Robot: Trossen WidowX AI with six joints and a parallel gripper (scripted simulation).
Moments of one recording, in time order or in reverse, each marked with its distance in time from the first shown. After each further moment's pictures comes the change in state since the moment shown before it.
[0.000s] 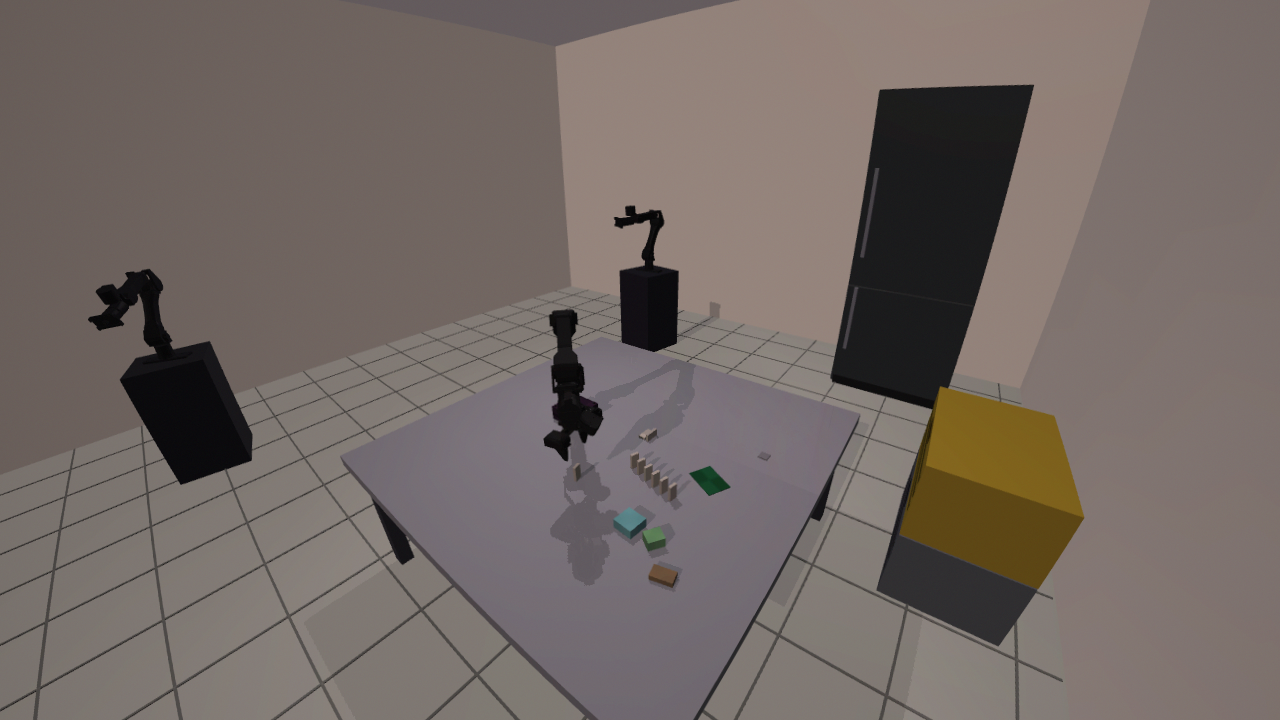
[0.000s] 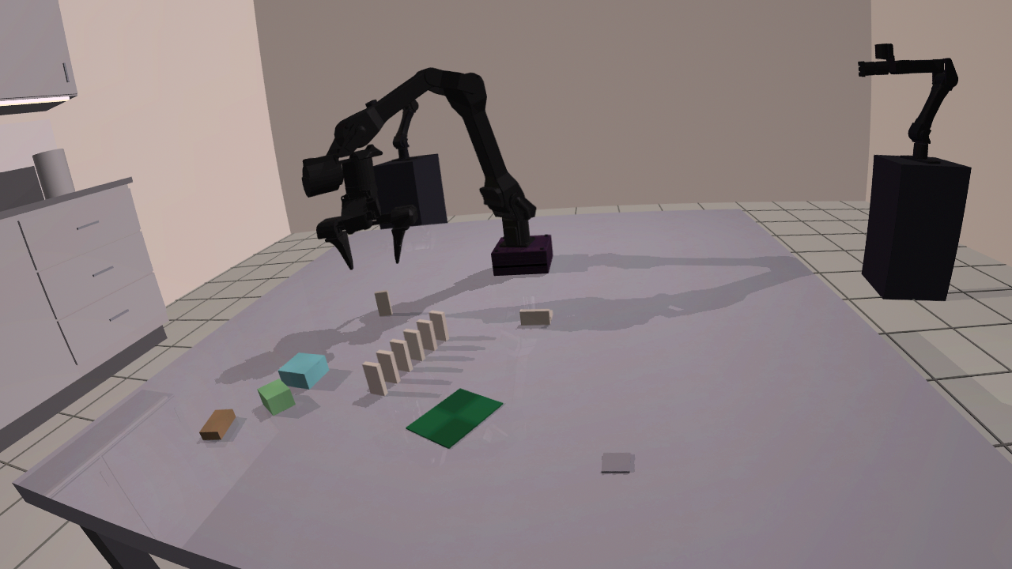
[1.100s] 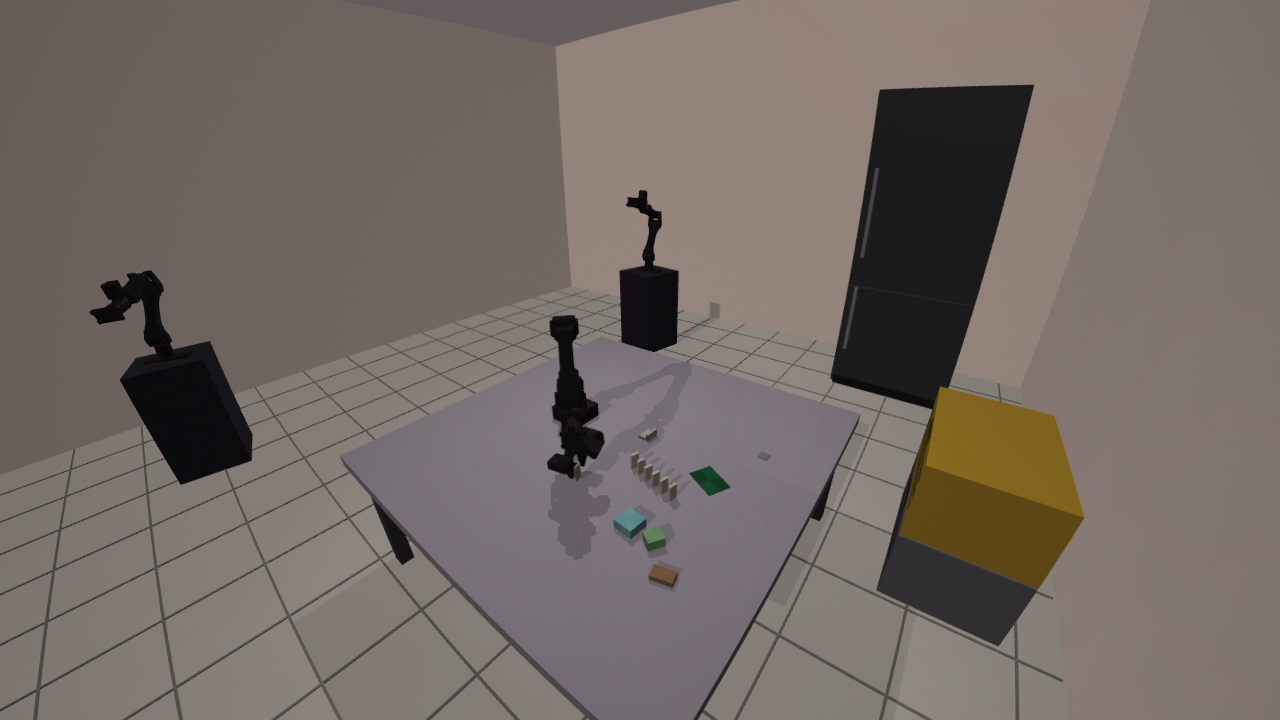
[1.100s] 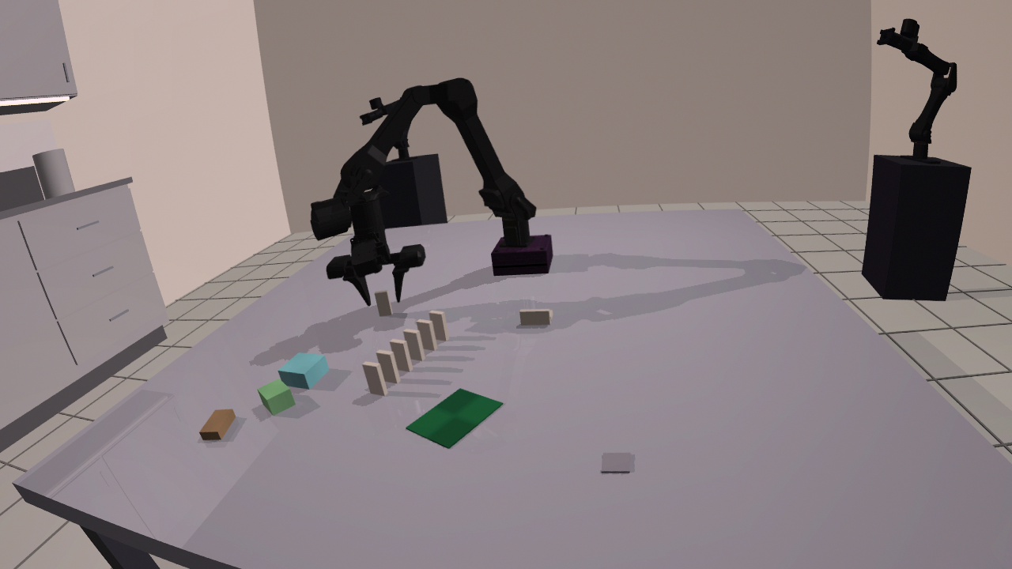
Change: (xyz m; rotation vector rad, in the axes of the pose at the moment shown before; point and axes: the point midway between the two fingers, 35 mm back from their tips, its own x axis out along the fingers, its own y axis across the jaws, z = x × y) arm 0.078 0.003 -0.004 -0.011 0.018 0.005
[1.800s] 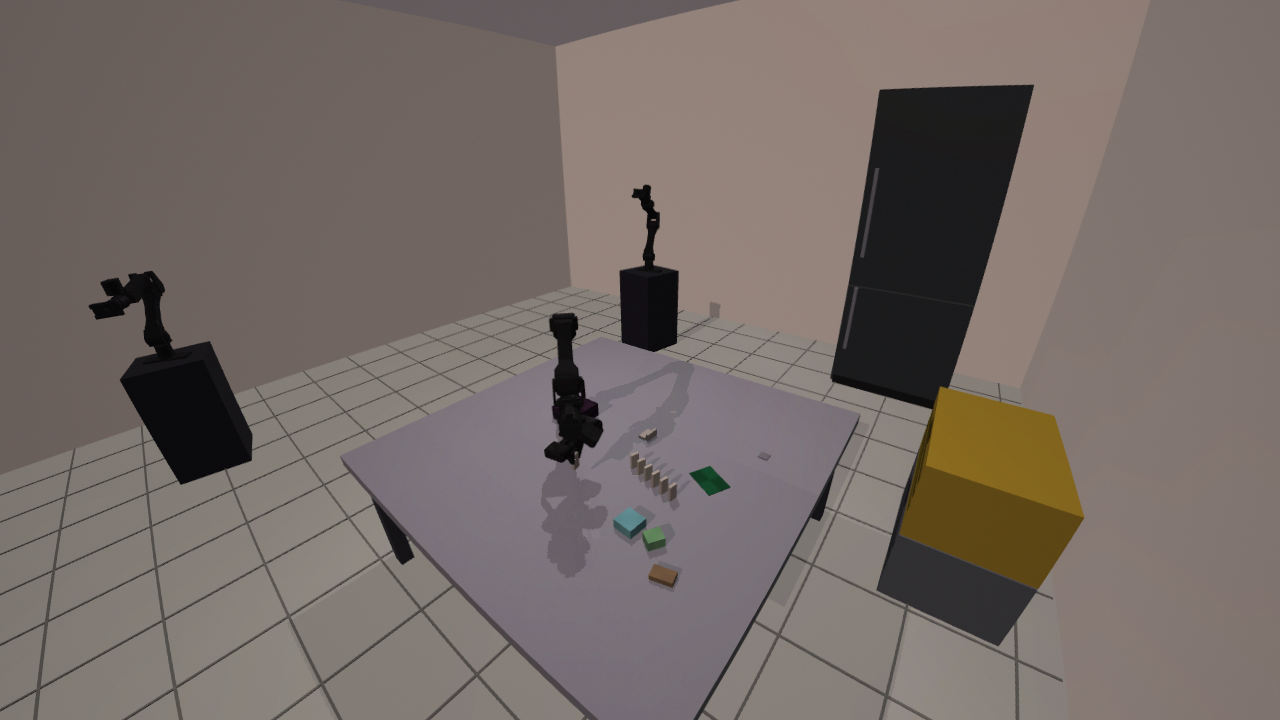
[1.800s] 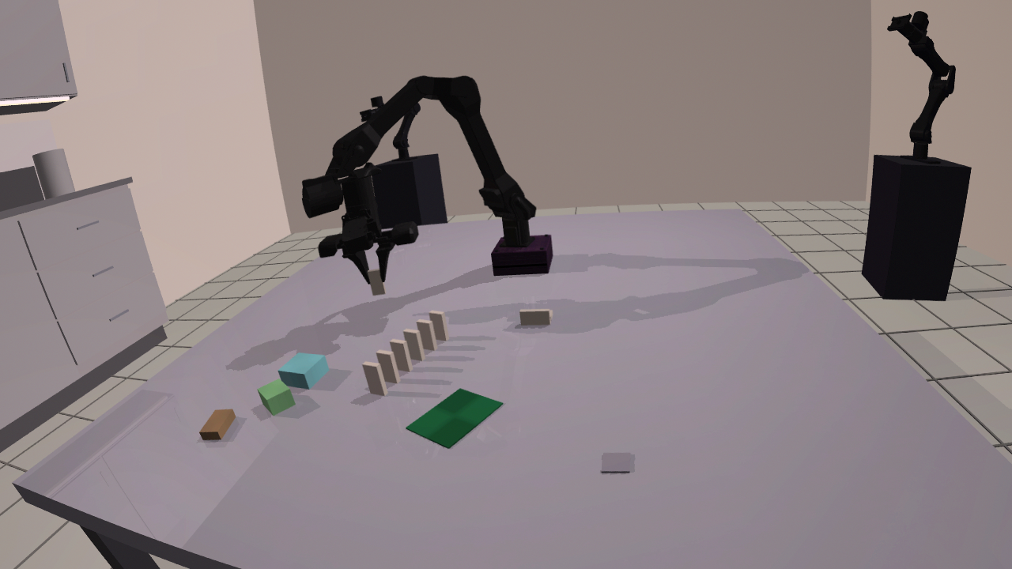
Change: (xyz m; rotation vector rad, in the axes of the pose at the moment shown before) arm -0.047 -0.006 0.002 0.018 0.006 0.006
